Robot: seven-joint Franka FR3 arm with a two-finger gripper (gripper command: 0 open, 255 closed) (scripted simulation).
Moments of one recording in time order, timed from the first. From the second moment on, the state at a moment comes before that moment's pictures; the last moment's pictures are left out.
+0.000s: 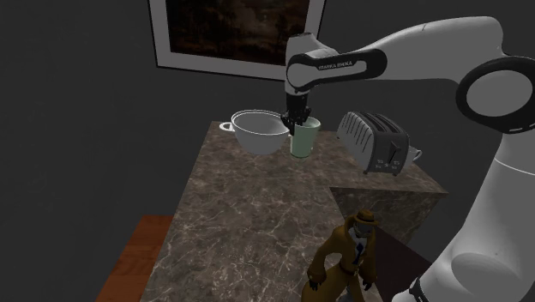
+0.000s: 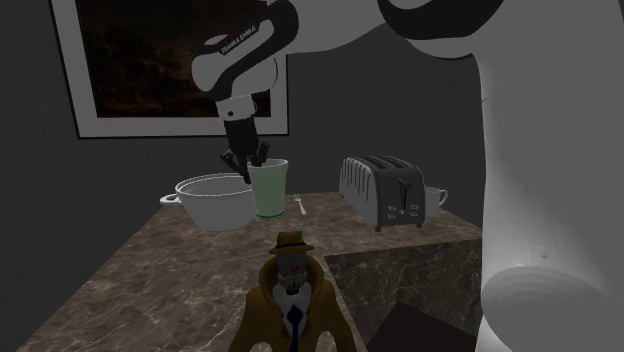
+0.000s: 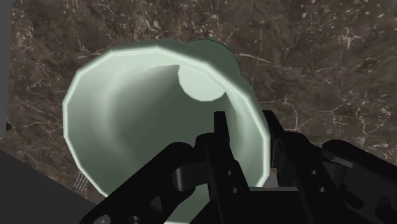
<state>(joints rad) -0.07 0.19 0.06 -1.68 -0.21 1.85 0.18</state>
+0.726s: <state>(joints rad) -0.07 0.19 0.06 -1.54 -0.20 1.71 0.15</state>
